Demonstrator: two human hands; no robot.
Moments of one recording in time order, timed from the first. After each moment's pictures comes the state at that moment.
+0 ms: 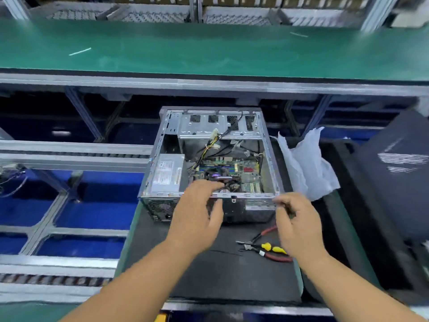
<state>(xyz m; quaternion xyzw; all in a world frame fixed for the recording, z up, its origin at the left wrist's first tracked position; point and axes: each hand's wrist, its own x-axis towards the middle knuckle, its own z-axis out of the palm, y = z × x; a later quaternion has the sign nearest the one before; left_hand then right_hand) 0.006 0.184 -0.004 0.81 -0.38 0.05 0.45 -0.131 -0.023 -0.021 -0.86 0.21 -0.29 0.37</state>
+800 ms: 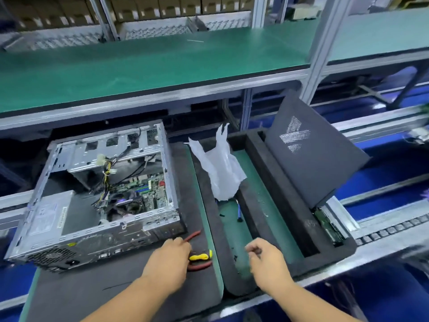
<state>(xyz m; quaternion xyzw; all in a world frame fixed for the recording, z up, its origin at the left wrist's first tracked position) -0.078 0.052 -0.085 0.86 -0.49 -0.16 -0.07 -0.283 -0.126 -0.132 -0.74 0.47 -0.06 0.49</state>
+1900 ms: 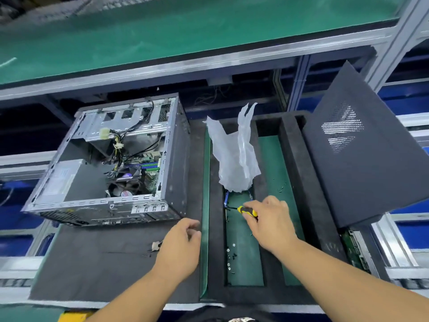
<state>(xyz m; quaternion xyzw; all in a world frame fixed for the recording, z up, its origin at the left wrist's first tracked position) -0.131 -0.010 -0.085 0.92 -0.07 -0.21 0.32 -0.212 -0.244 -0.135 -0.95 0.19 -0.12 0.23</state>
